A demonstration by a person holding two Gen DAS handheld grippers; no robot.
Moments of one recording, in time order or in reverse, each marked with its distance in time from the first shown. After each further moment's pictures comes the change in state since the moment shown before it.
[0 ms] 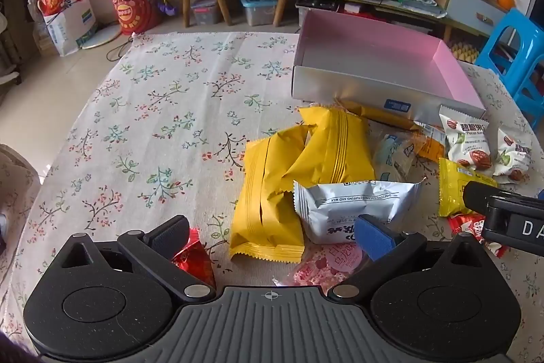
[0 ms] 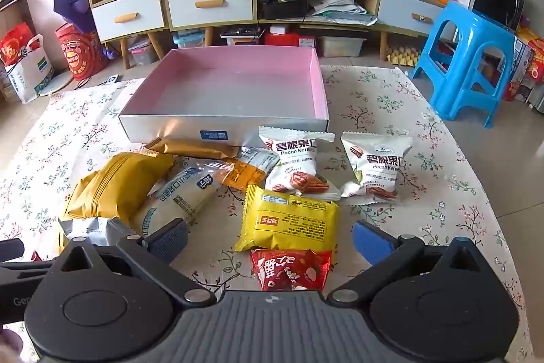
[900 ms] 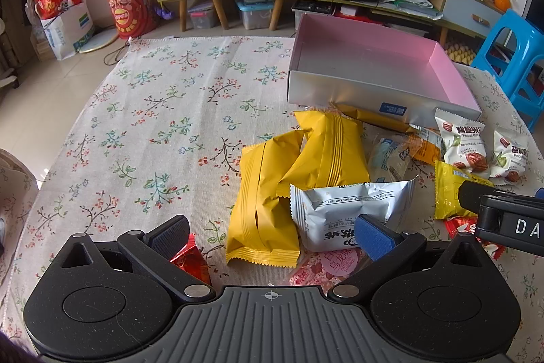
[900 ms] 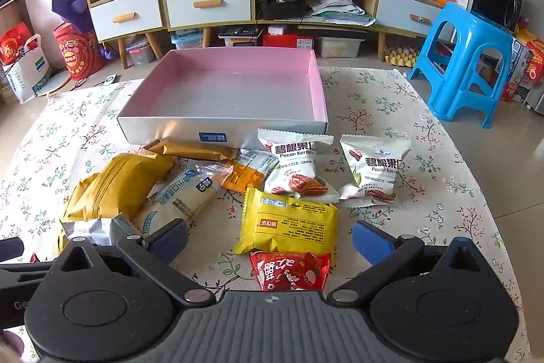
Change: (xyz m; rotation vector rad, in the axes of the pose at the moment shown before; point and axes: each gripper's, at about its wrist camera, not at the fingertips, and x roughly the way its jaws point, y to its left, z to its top) left arm -0.001 -0.001 0.001 0.007 -0.011 -0.009; right arm 0.000 0.002 0.001 0.001 -0.005 0.002
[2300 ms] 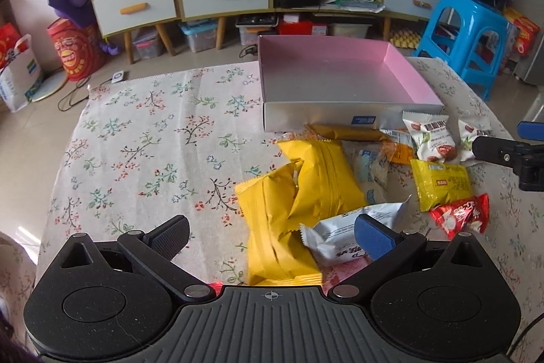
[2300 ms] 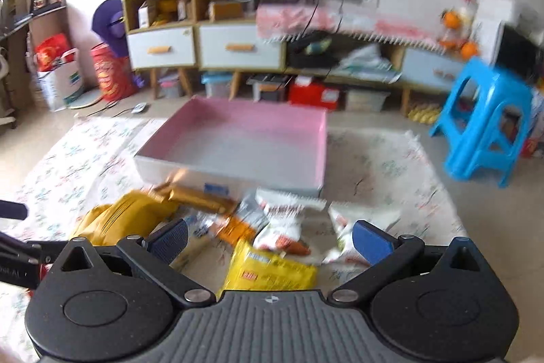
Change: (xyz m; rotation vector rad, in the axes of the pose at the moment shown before) left arm -0.008 0.030 0.025 0.200 -0.045 -0.164; right arm -0.018 -0.032 0.020 -0.102 -0.162 0.118
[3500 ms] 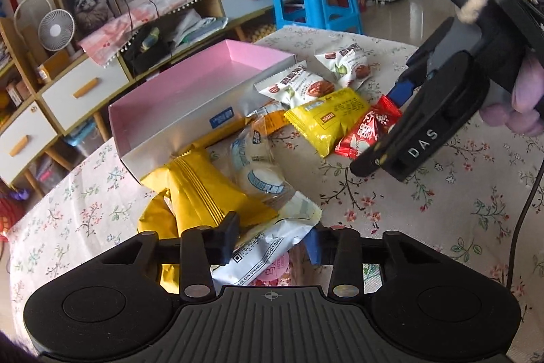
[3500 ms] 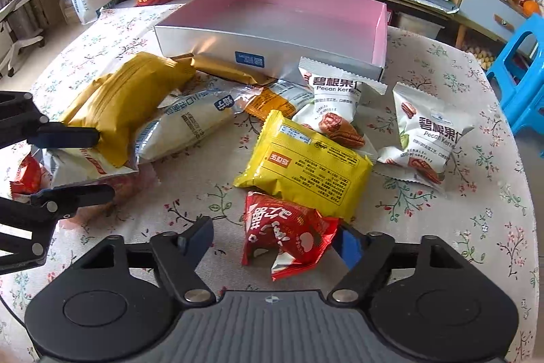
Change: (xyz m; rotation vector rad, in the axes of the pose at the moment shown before) left arm 0.014 -0.066 -0.048 0.586 -0.150 -0.225; right arm 0.039 0.011 -0.054 -0.138 0.307 0.092
